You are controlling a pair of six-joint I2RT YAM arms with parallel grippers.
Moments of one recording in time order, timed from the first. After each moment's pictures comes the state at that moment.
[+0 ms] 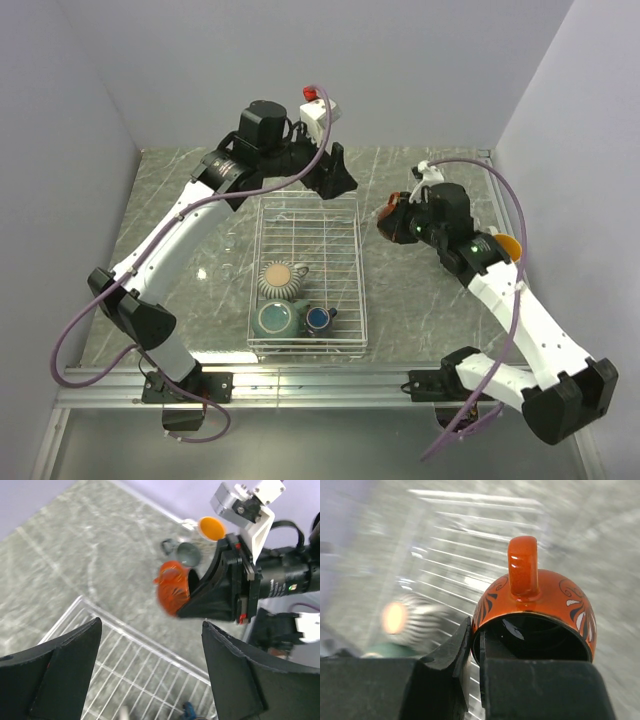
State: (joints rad) left arm -0.65 1.64 1.90 -0.57 0.49 -0.10; right arm 0.41 1.03 1.00 -0.39 -0.17 0.41
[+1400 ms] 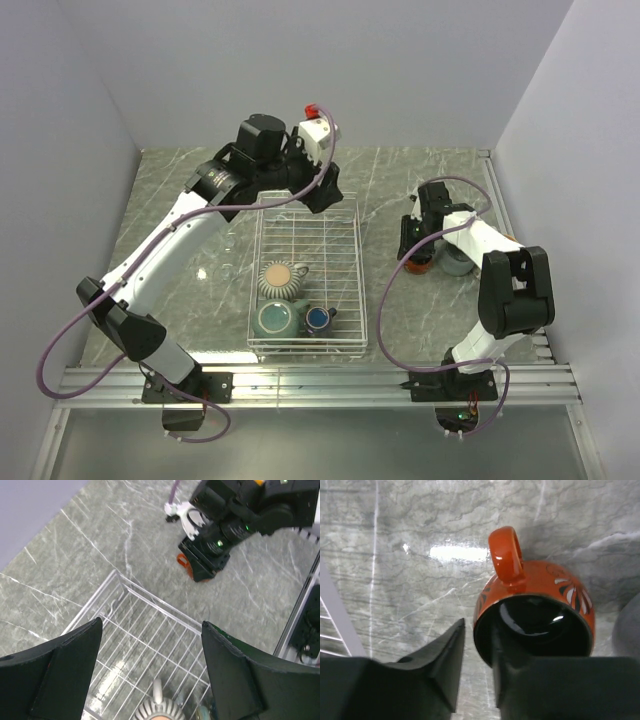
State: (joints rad) left arm -0.67 1.56 1.80 -0.64 0.32 0.08; right arm 0.13 1.63 1.05 -0.61 -0.18 0.22
